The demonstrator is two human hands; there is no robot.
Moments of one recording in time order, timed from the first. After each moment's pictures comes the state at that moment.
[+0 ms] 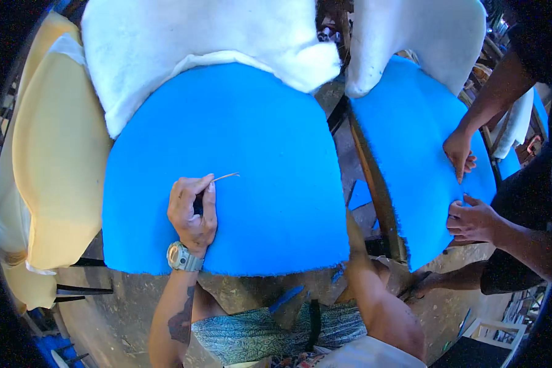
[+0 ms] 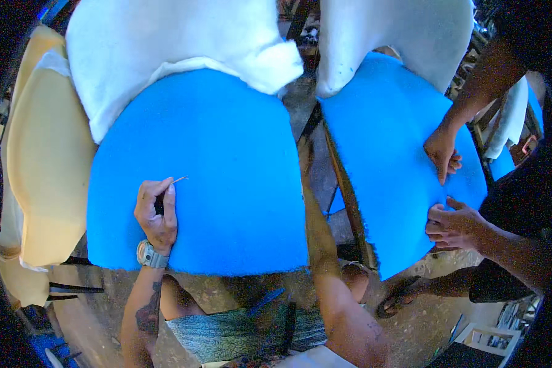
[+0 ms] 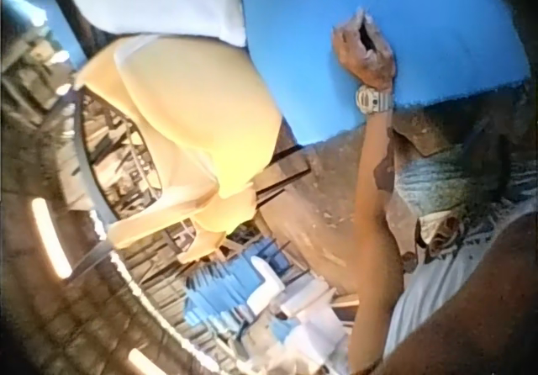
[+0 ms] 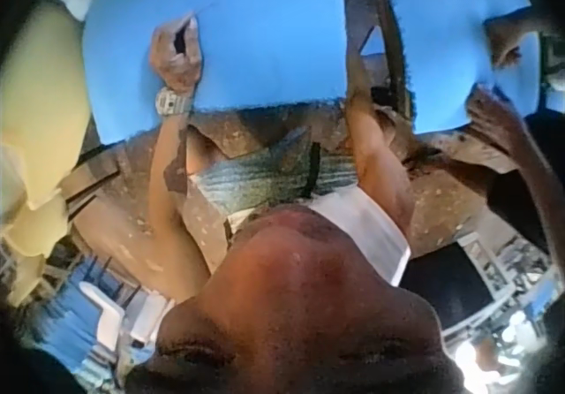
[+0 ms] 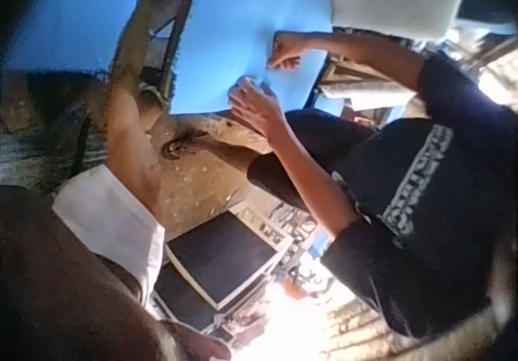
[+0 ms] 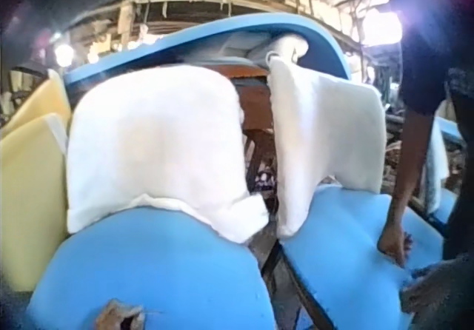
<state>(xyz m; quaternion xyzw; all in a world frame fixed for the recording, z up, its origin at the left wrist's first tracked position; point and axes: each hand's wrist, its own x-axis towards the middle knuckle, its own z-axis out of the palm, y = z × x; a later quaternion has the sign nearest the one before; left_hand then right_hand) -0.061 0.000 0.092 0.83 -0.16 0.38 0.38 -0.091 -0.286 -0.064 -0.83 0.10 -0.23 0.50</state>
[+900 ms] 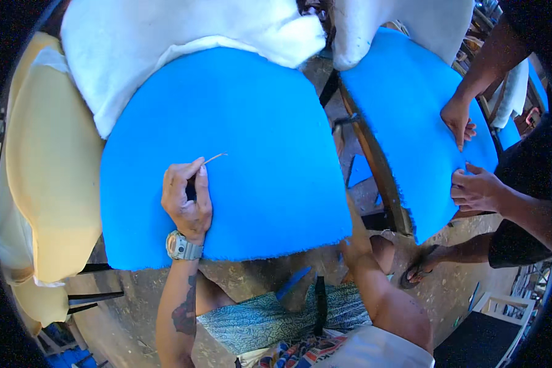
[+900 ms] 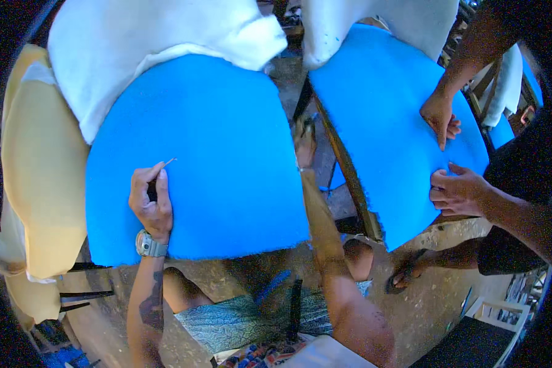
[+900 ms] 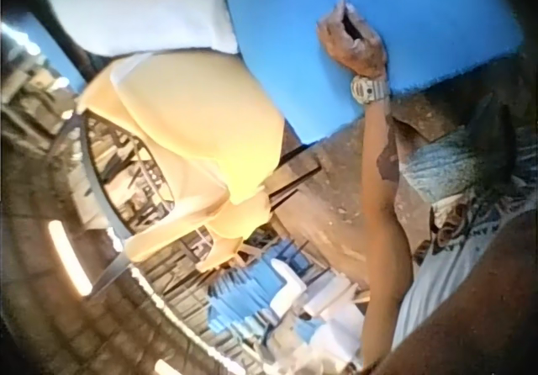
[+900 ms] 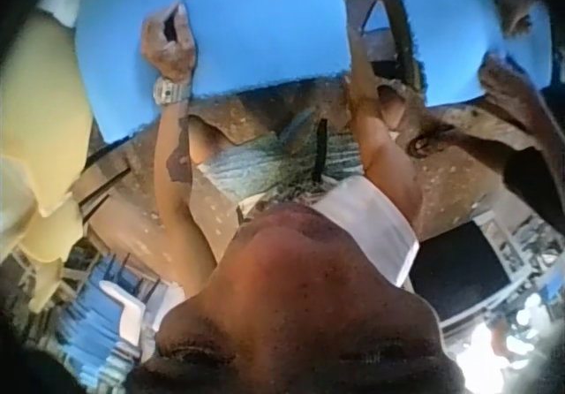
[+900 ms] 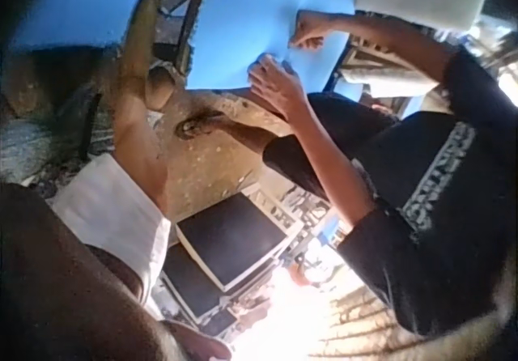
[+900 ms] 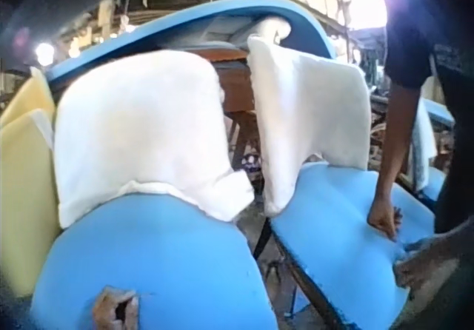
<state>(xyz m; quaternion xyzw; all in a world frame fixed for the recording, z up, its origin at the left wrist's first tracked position) -0.060 0.001 0.092 0.83 -0.17 0.37 0.37 -0.099 -0.285 -0.053 -0.82 0.12 -0.24 0.50</state>
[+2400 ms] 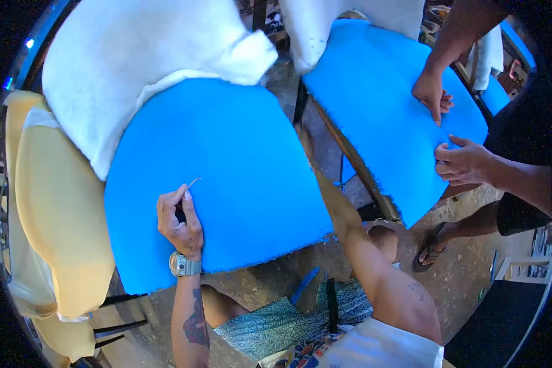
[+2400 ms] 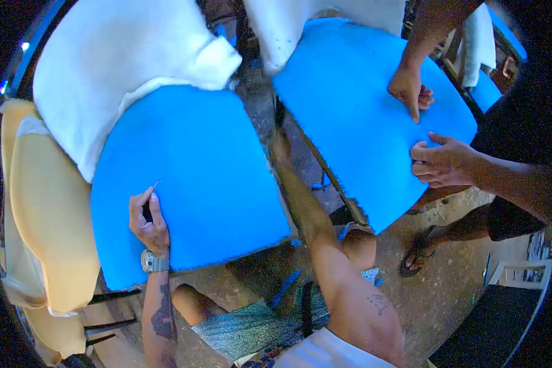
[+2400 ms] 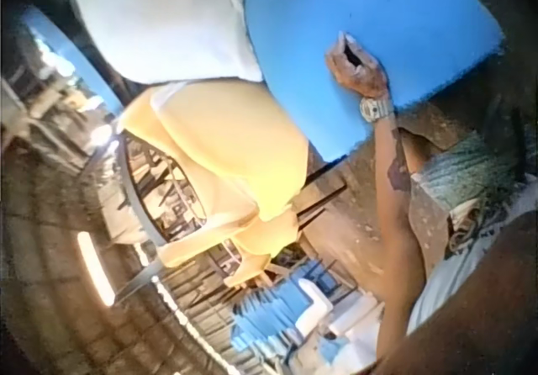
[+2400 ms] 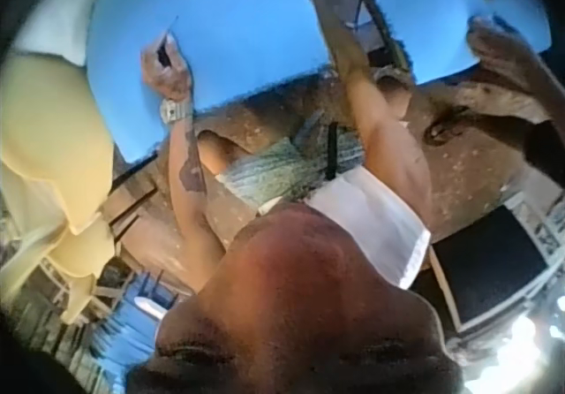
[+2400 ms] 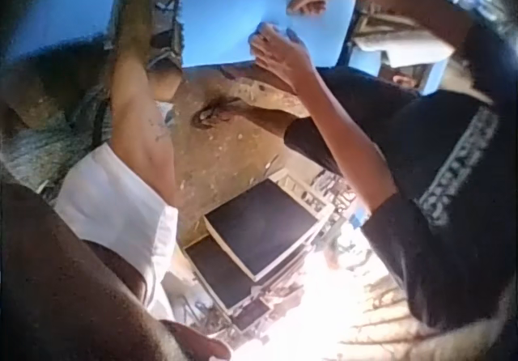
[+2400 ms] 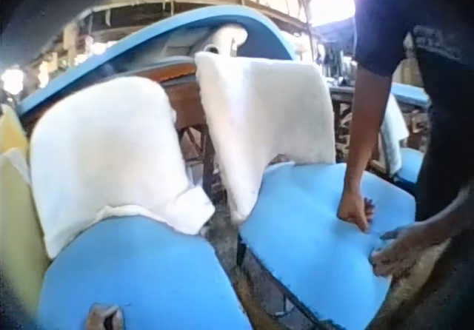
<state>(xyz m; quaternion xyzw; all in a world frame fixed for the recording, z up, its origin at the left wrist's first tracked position) -0.061 0.000 0.091 0.85 -0.17 0.37 0.34 0.070 -0.278 -0.093 -0.86 0.16 -0.21 0.44</state>
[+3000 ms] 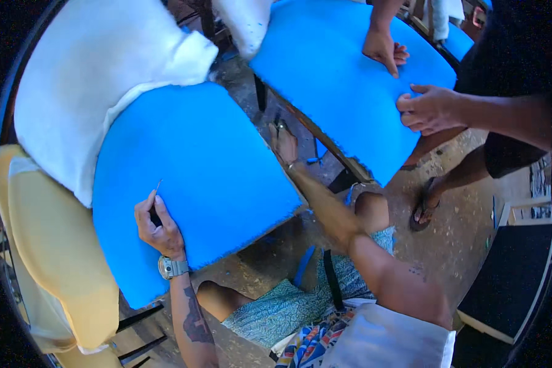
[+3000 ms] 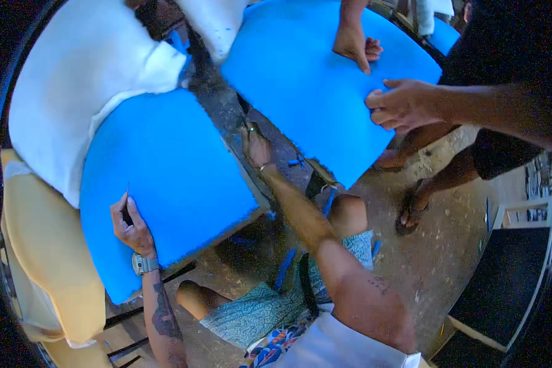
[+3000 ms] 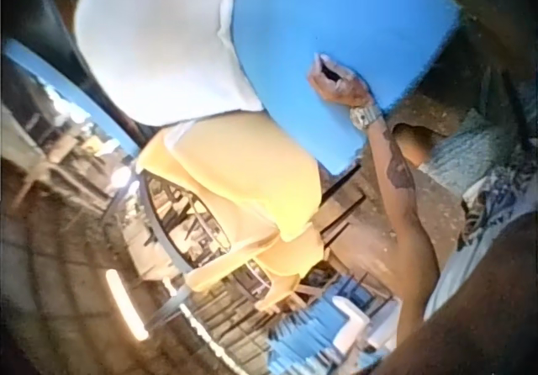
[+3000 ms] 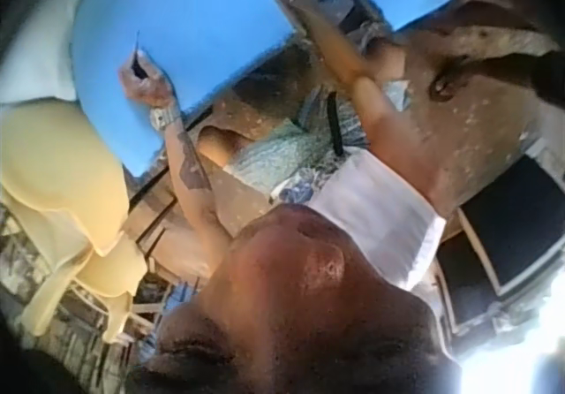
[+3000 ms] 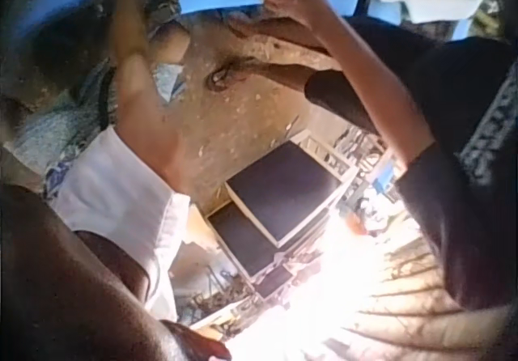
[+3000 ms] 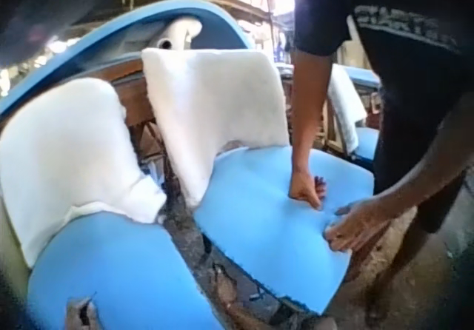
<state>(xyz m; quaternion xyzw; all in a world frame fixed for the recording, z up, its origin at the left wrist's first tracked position) -0.060 0.001 0.092 0.85 -0.18 0.36 0.34 -0.004 -0.280 -0.123 -0.86 0.23 -0.21 0.41</state>
